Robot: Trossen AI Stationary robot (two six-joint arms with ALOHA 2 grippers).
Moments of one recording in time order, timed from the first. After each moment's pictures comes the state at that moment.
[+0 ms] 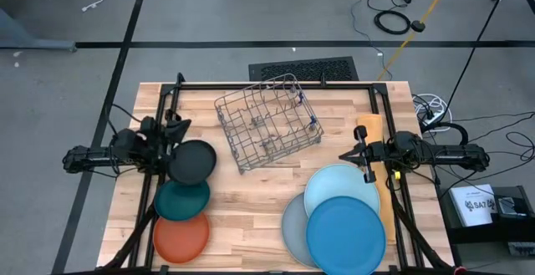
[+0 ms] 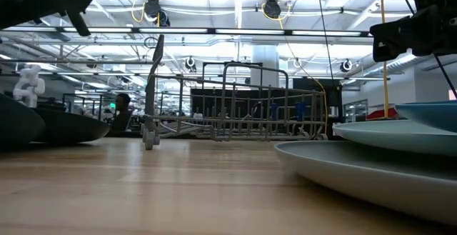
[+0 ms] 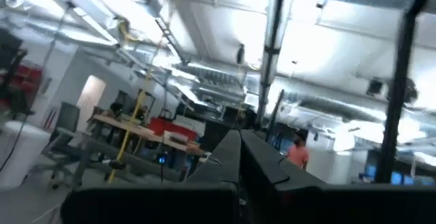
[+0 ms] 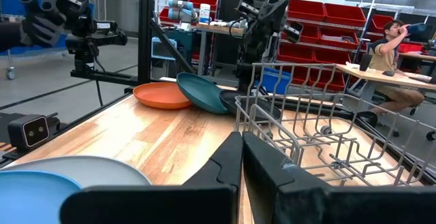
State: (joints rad) left arm 0.04 0.01 0.01 0.58 -0.23 -0.23; right arm -0.02 0.01 0.01 0.05 -0.15 -0.11
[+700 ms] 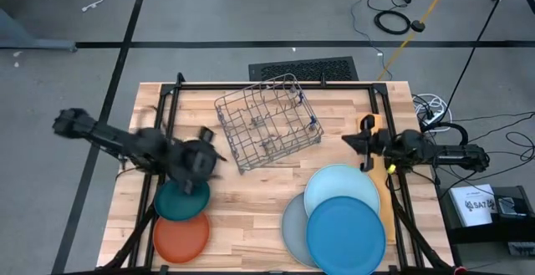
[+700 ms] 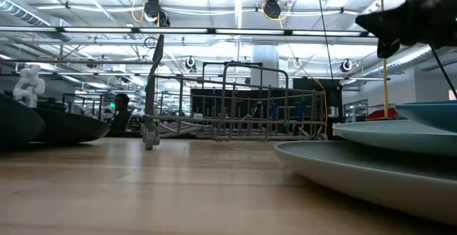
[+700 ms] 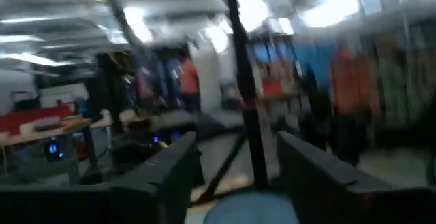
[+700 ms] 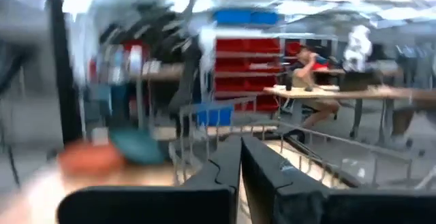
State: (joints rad) left arm -0.30 0.95 0.62 0.55 0.09 0.24; right arm -0.03 0.01 0.01 0.25 0.15 0.09
